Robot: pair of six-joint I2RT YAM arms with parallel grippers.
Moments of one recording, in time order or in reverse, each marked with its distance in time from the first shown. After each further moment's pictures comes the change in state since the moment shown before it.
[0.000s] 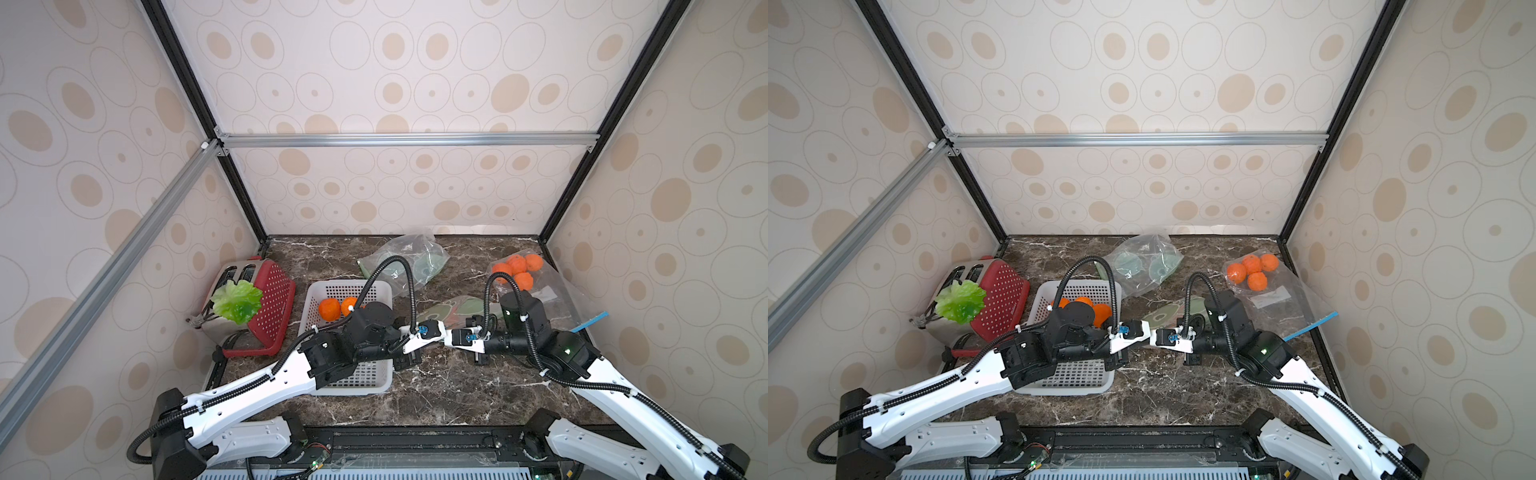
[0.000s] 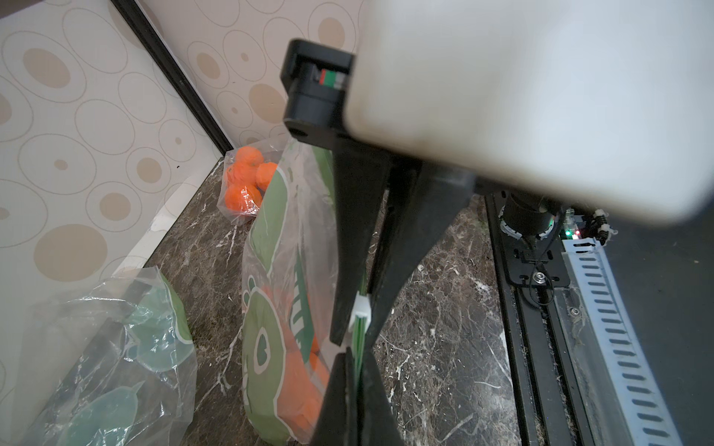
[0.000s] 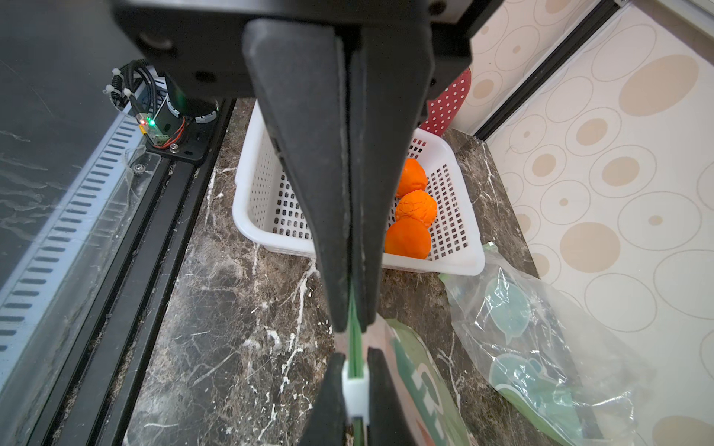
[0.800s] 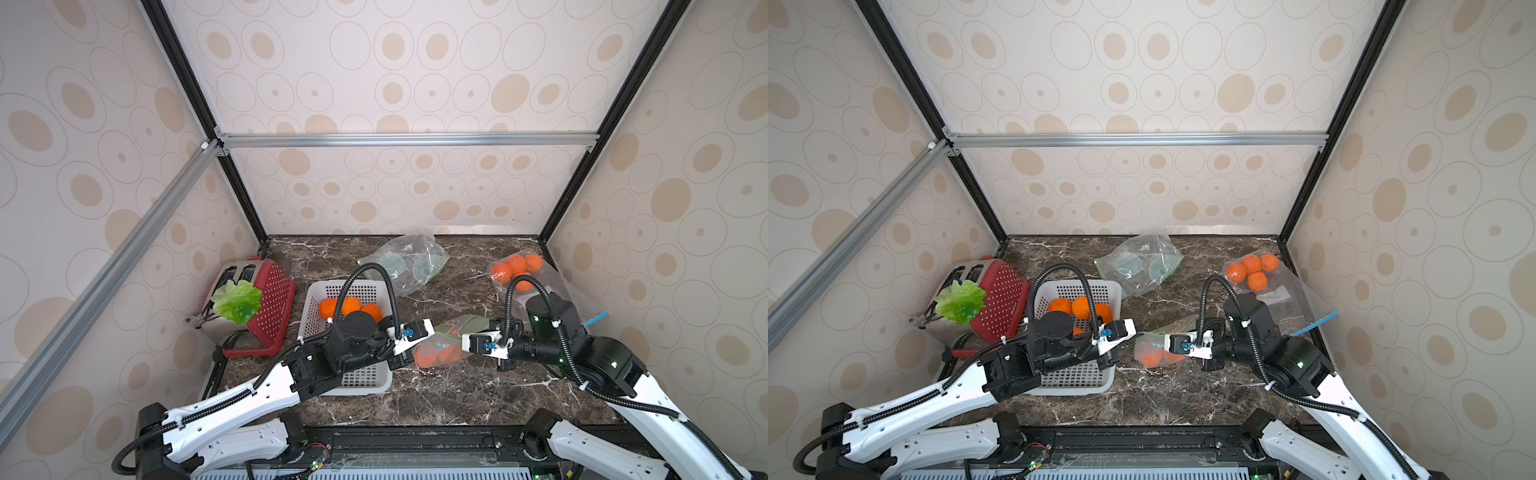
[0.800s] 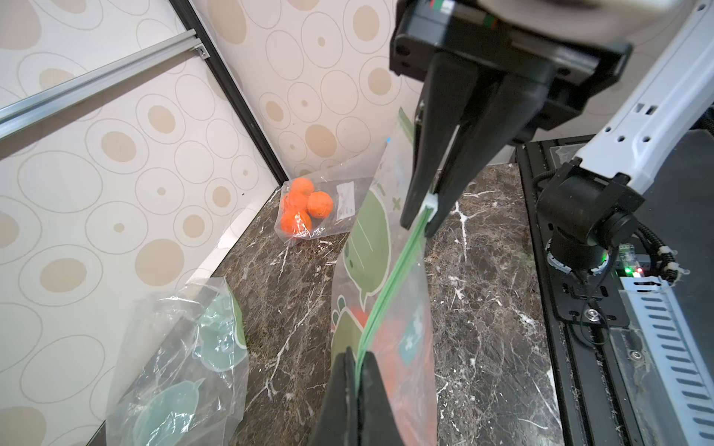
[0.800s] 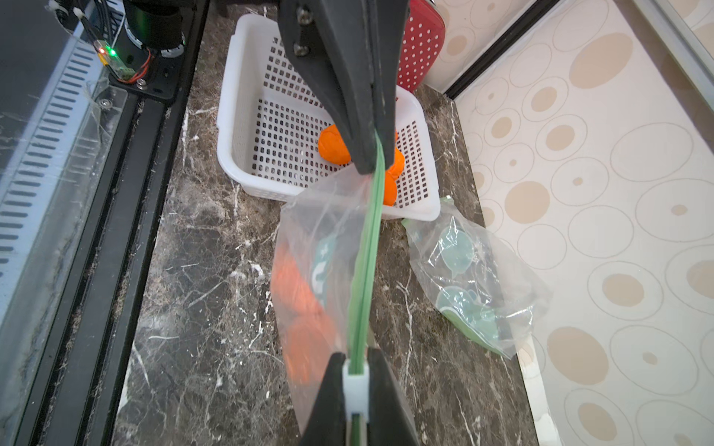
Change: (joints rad) left arm -0.017 -0.129 -0.096 0.125 -0.152 -0.001; right arm 0.013 -0.104 0.178 -0.335 0.235 -0.090
